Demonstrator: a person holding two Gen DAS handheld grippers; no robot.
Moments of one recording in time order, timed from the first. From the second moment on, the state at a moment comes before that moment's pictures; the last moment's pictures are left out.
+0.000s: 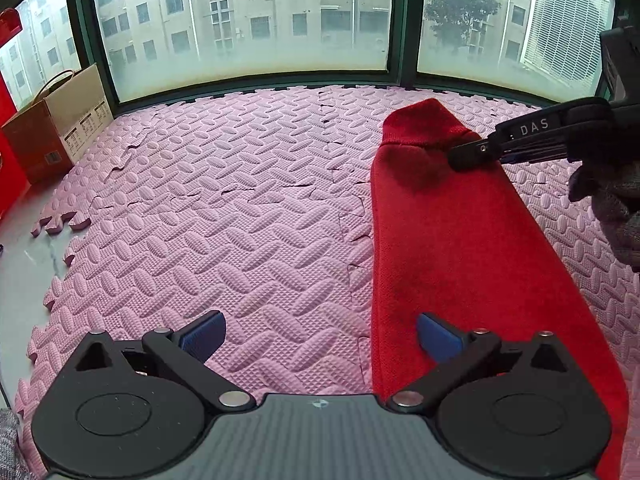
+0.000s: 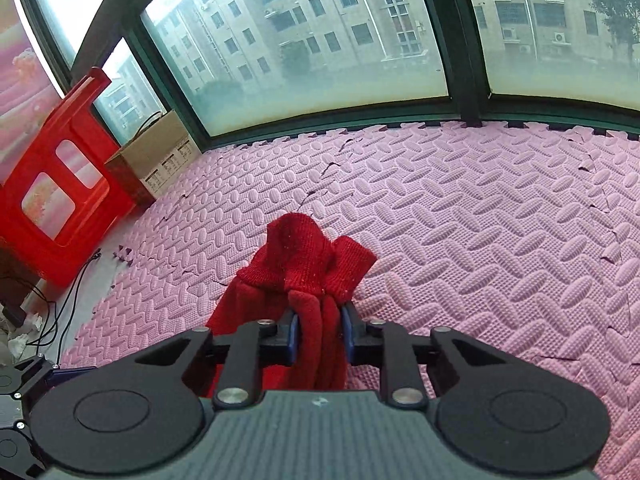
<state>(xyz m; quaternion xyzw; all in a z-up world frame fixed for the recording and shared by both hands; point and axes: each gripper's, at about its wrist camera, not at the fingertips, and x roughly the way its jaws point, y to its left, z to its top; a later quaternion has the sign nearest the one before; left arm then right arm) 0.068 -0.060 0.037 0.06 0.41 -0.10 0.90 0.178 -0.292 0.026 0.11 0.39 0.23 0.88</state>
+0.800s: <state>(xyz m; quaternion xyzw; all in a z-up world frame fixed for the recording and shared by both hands) 0.023 -0.155 0.048 0.05 0.36 -0.39 0.85 0.173 -0.287 0.040 0.08 0.38 0.24 0.89</state>
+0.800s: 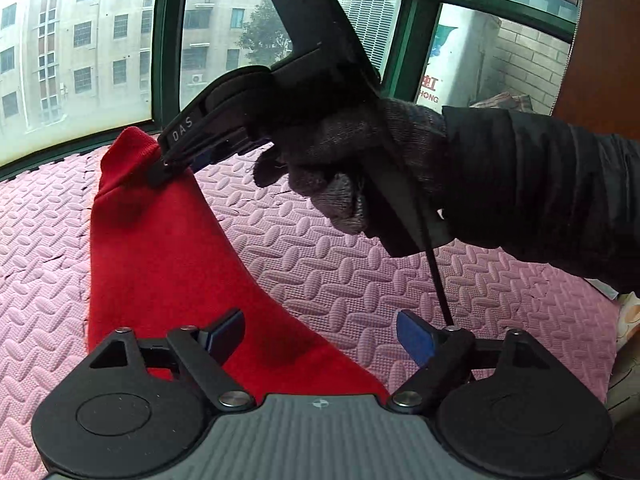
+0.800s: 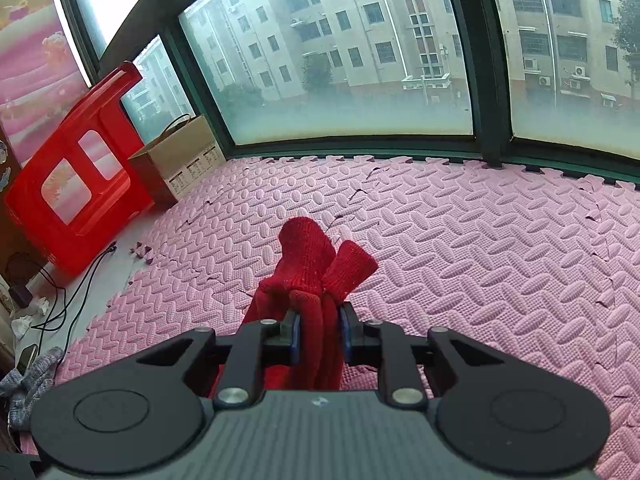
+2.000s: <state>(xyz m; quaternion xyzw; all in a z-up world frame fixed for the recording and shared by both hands) 0.036 -0.045 0.038 -0.09 0.39 -0.33 0.85 0.103 -0.273 0.117 0.08 0.29 0.34 0.89</state>
